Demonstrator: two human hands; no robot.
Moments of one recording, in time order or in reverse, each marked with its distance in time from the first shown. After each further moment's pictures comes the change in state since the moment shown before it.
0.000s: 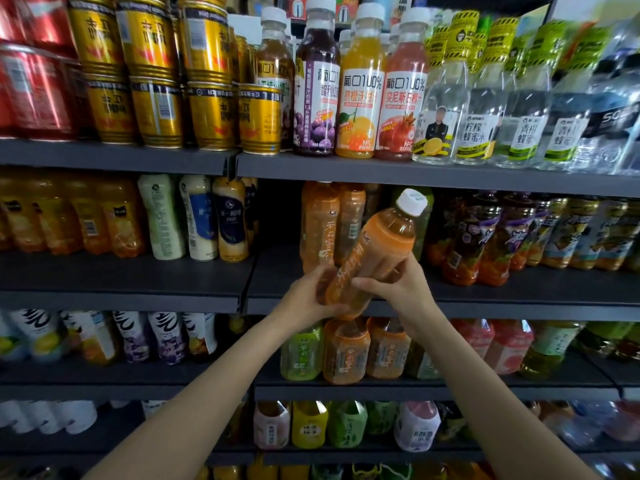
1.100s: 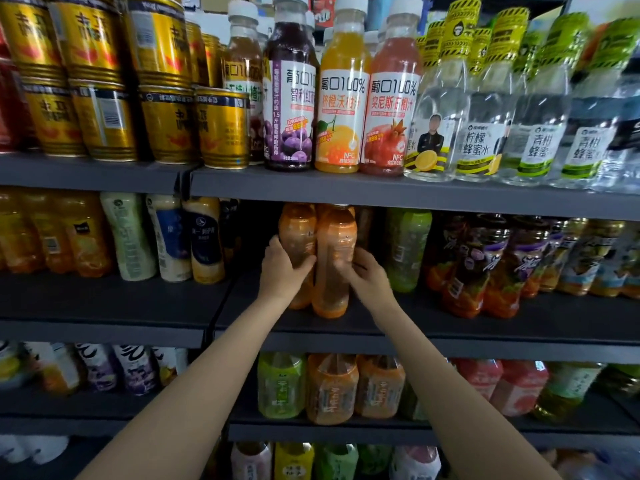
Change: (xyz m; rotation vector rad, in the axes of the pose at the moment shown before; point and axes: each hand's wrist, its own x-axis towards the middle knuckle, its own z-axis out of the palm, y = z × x) left_hand 0.109 -0.022 -0.005 0.131 0.522 -0.256; right_hand 0.107 0.062 -0.001 -0.206 0.006 0.137
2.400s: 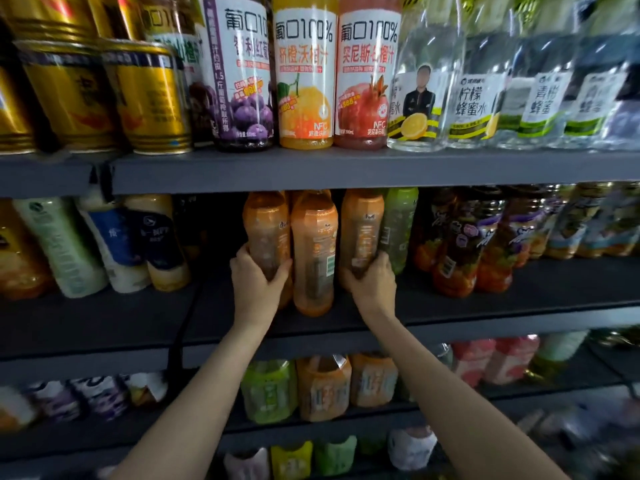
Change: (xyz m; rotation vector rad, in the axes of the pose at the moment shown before) left_hand -0.006 -0.026 0.020 -0.083 0.070 0.007; right_hand 0.020 0.049 -0.002 -0.382 0.376 0.089
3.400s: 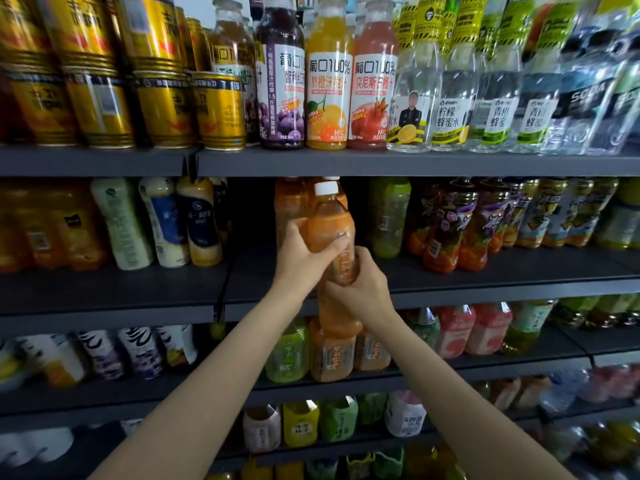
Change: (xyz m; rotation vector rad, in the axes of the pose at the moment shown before) left_hand -0.074 0.086 -0.059 -0.282 -0.266 -0.059; right_hand -0.126 -0.066 -0.058 0.233 -0.213 -0.210
